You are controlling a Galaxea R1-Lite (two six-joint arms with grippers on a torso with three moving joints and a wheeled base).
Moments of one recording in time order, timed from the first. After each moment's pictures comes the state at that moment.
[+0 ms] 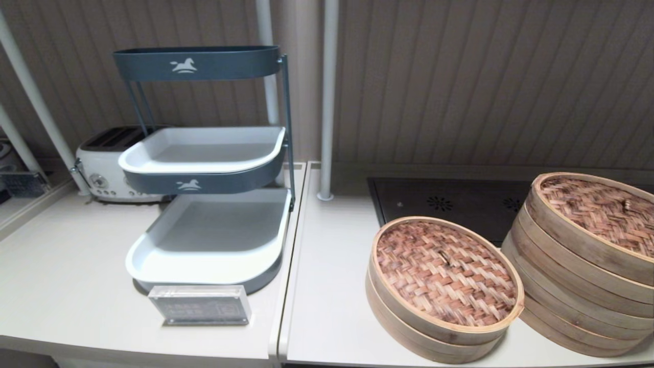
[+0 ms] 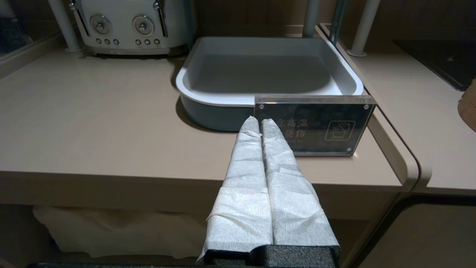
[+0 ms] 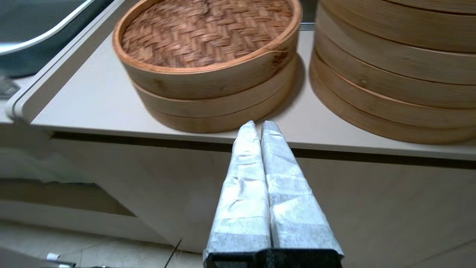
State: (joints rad) left arm 0.00 0.00 0.00 -0.05 -0.02 0.01; right arm 0.00 0.03 -0.14 0.24 0.15 0.09
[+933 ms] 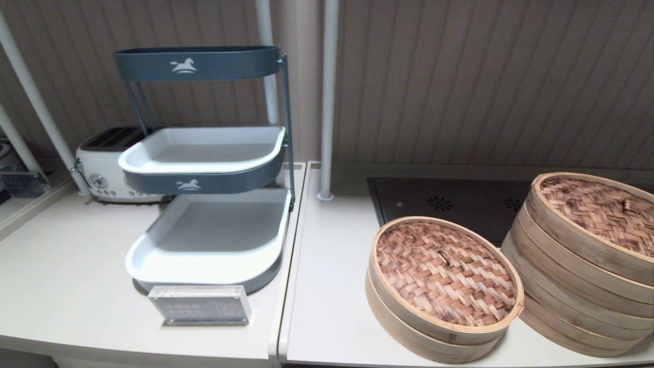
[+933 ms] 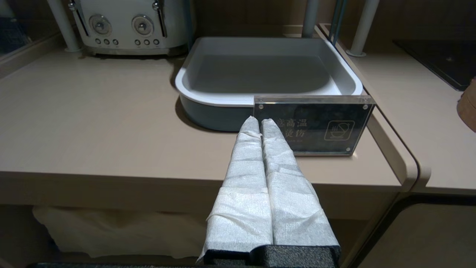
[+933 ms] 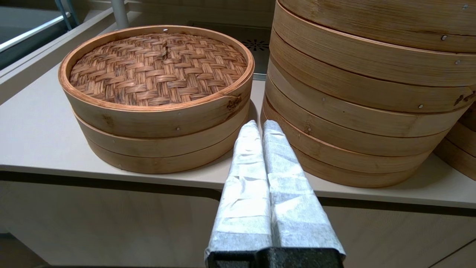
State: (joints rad) left arm 0.00 0.00 0.00 -0.05 -0.01 0.01; right arm 0.00 0.00 0.00 -0.04 0.00 -0.04
